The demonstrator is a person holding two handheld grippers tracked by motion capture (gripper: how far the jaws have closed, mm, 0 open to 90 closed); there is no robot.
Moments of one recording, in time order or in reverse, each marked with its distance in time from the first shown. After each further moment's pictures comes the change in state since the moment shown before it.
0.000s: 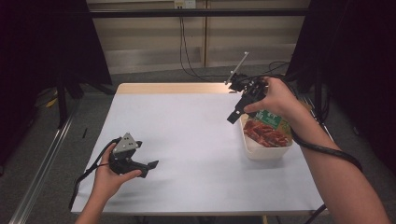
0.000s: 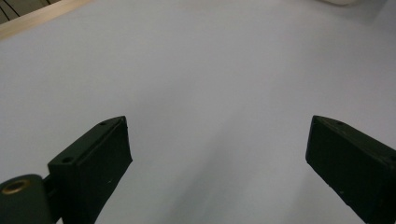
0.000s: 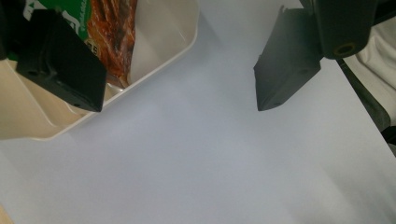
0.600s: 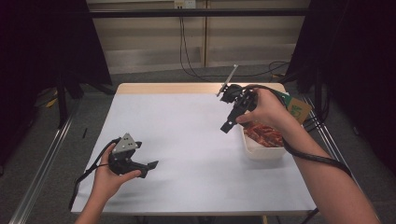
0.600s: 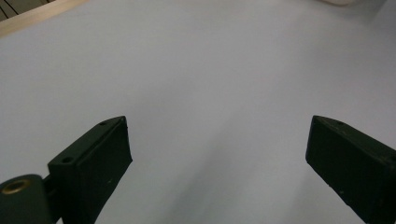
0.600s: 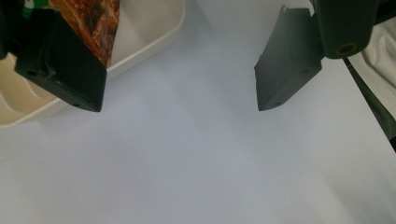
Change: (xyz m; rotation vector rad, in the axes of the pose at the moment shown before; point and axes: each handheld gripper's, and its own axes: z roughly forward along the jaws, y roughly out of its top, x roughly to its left) left arm 0.001 -0.001 -0.001 0.006 0.002 0.002; right arm 0.017 0.002 0.030 0.022 0.007 -0.049
